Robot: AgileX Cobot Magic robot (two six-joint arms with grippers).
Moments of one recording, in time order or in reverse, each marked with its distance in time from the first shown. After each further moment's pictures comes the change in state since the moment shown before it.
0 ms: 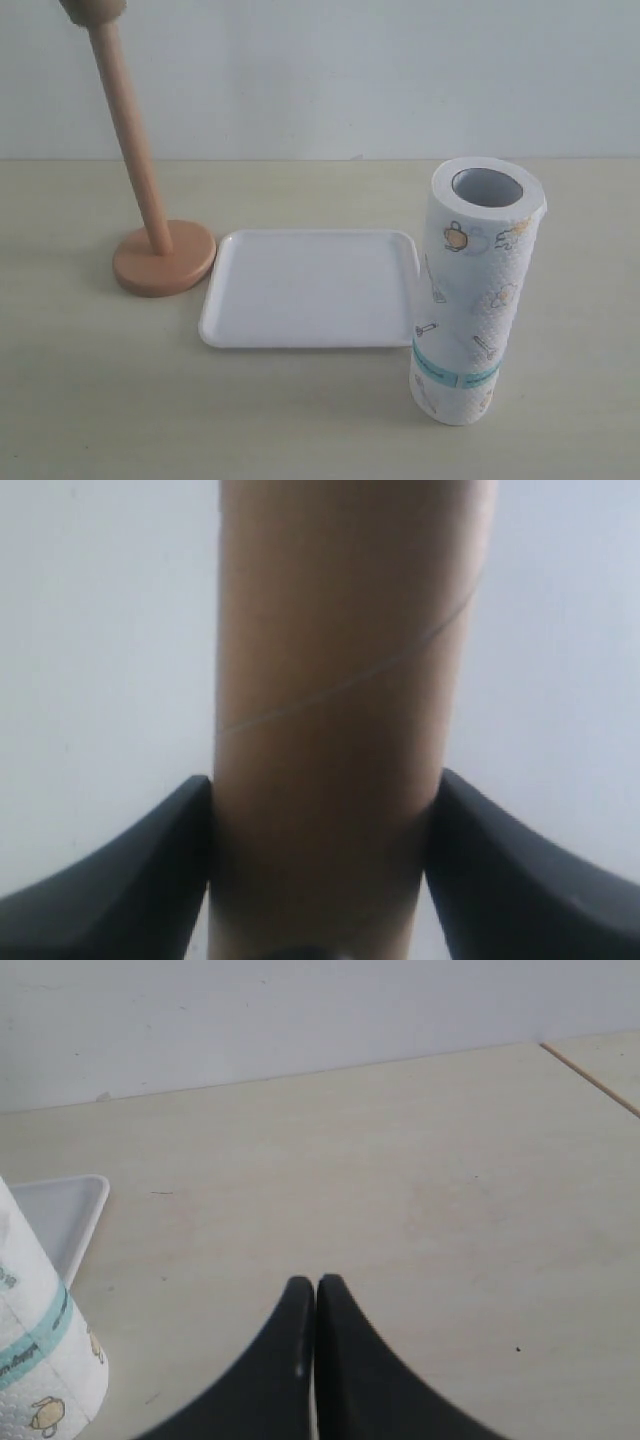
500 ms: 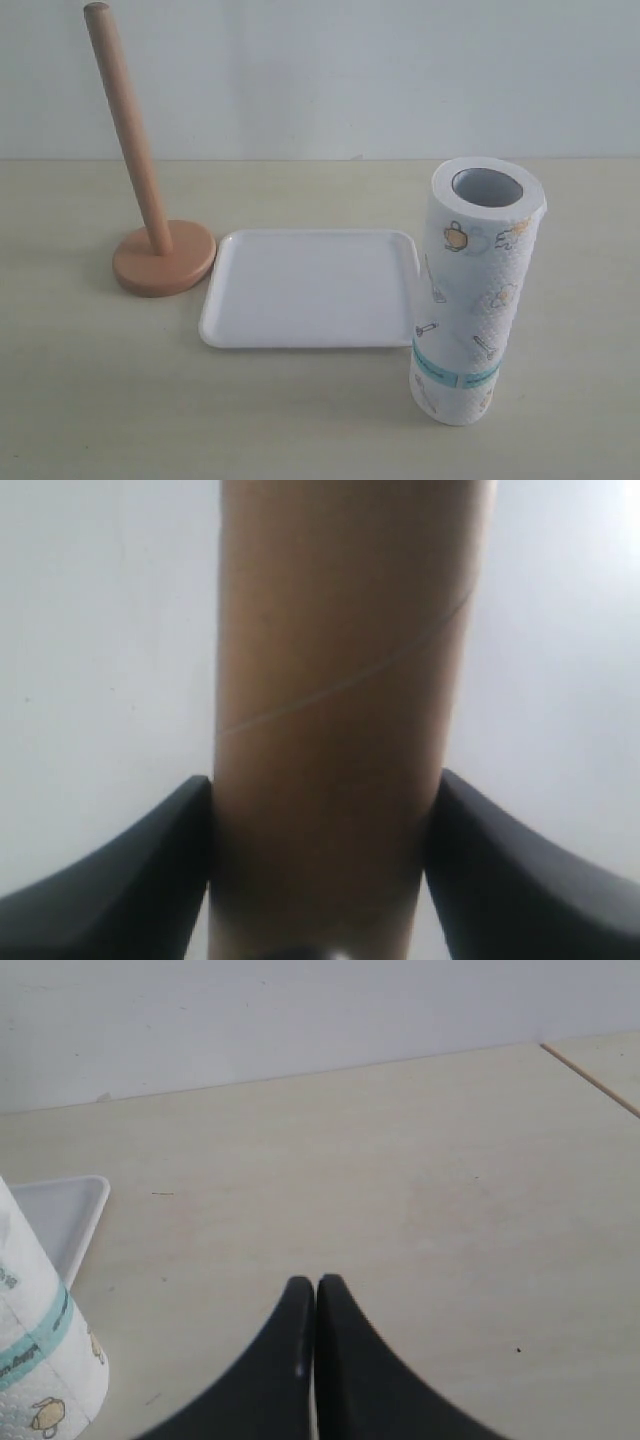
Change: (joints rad) left arm -0.040 -0.222 -0.189 0.537 0.284 -0.375; right arm 0.000 0.000 0.000 0.000 0.000 0.000
